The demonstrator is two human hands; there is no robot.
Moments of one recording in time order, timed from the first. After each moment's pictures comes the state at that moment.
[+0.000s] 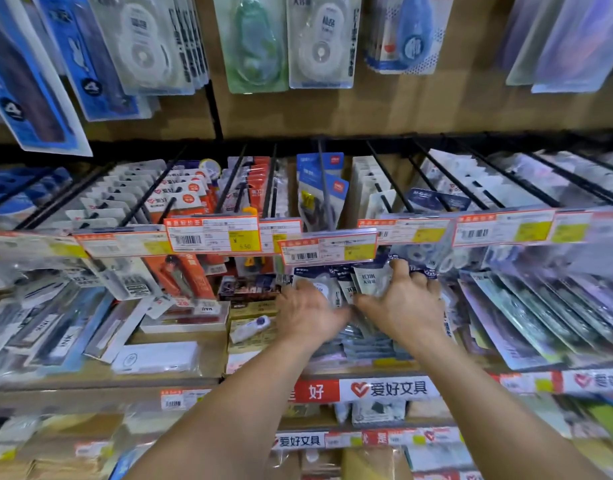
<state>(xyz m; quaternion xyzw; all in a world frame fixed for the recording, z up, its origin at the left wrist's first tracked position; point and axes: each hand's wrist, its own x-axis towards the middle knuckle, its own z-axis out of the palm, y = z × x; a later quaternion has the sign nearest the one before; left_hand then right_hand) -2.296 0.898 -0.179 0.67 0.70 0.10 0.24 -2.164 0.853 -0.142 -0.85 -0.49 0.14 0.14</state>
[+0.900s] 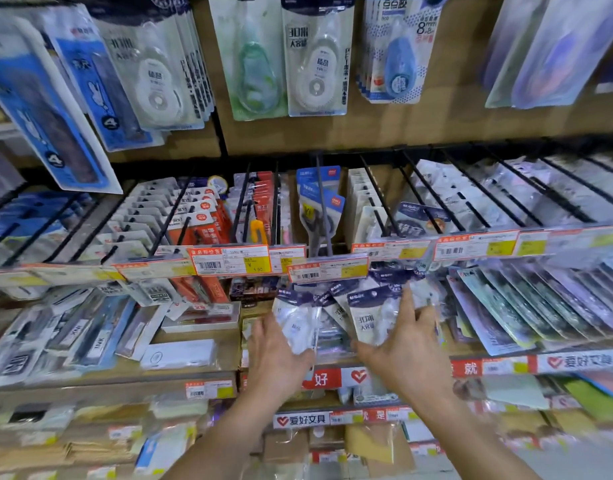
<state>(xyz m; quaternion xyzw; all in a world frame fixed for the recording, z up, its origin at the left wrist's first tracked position) -2.364 0.831 -0.174 0.62 0.70 0.19 0.31 -2.179 0.780 -0.130 -0.83 -0.51 0.17 0.16</state>
